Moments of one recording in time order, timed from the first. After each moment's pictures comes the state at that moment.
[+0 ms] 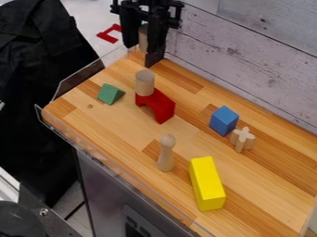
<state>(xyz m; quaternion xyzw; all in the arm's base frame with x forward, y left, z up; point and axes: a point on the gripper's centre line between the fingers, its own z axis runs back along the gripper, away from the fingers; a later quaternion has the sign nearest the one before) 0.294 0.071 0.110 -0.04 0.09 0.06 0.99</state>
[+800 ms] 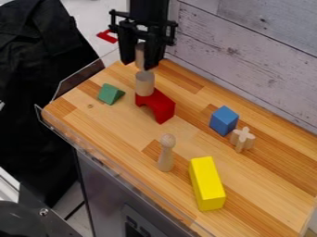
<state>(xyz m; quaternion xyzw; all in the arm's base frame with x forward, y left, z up) 0.299 0.075 0.081 -0.06 0.12 0.07 0.99</state>
